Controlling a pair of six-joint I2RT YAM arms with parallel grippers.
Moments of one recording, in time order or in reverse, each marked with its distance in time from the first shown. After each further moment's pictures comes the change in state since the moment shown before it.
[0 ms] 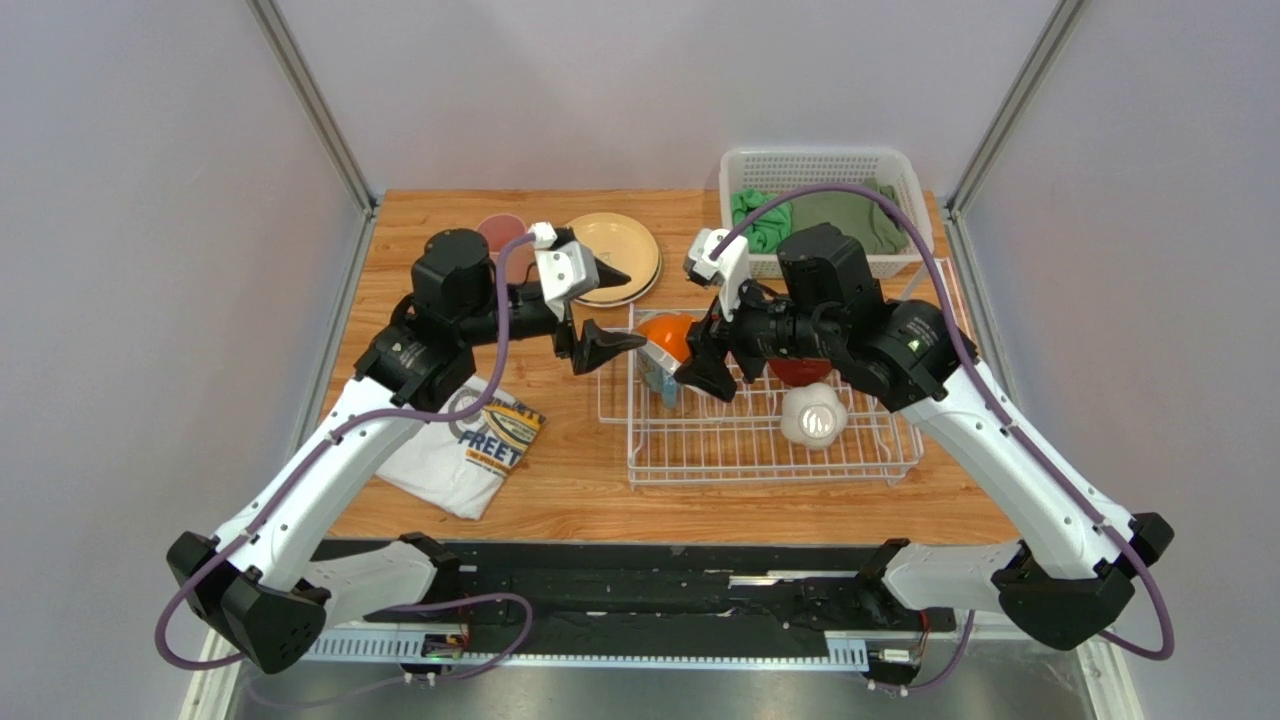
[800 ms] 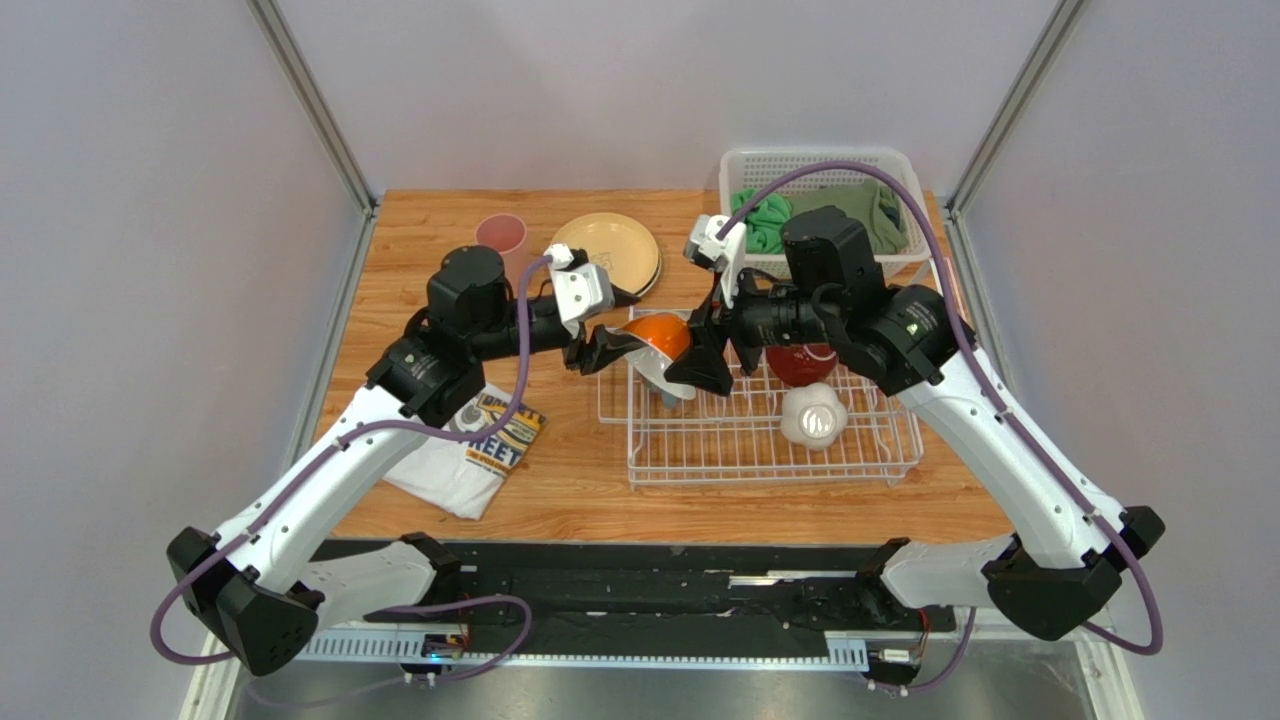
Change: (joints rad) left arm -0.071 -0.032 -0.072 0.039 -0.085 0.061; right arm -0.037 0.040 0.058 -0.001 -0.193 0.046
